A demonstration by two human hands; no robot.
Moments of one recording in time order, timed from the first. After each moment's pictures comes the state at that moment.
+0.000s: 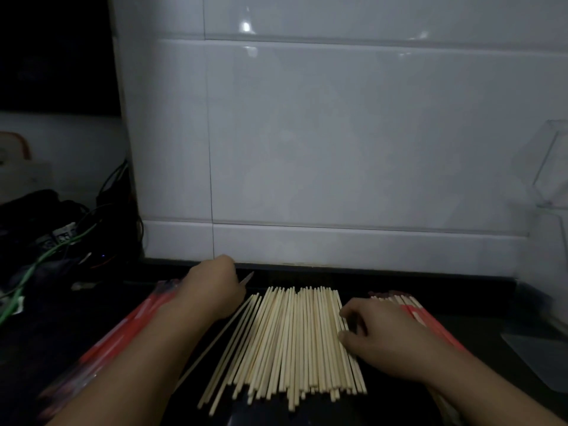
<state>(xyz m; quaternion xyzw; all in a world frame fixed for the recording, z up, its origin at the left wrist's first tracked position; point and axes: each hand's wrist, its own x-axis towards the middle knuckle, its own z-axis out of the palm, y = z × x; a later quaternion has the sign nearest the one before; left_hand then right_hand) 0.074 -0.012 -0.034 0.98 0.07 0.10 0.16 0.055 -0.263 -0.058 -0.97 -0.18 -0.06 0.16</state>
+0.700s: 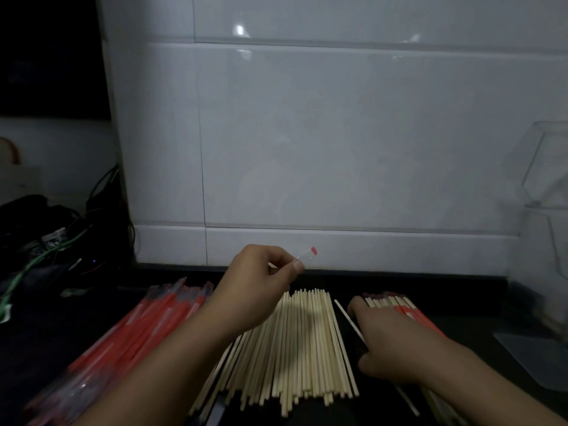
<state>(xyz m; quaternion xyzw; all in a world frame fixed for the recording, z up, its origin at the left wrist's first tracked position) 0.052 -0.062 -0.025 0.86 -0.13 0.19 0.46 0.045 -0.264 -0.043 -0.99 -0.12 0.02 -0.01</state>
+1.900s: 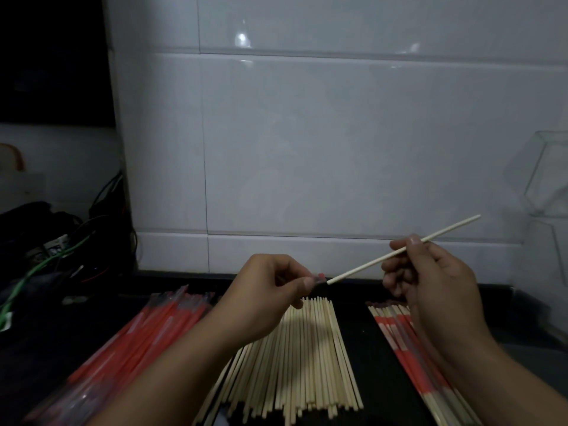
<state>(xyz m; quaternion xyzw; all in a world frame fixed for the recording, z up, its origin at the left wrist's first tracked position) 0.052 -0.063 -0.024 0.82 -0.19 0.14 0.53 0.049 -0.273 -0.019 -0.61 -0.09 -0.28 0.74</state>
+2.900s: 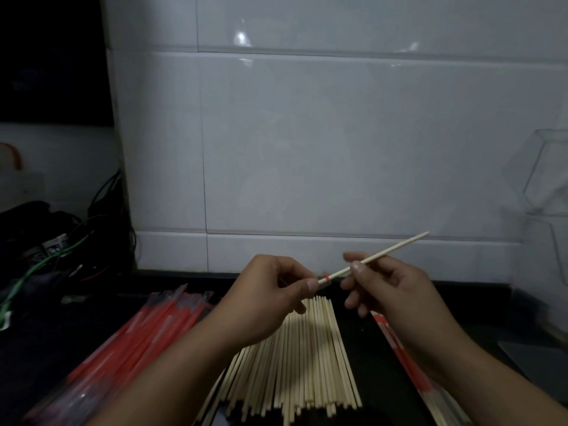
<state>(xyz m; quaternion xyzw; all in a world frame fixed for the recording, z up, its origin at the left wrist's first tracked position) 0.049 -0.065 -0.023 0.83 -0.19 0.12 0.51 0.039 -0.258 -0.022 -0.71 -0.16 -0.15 0.66</state>
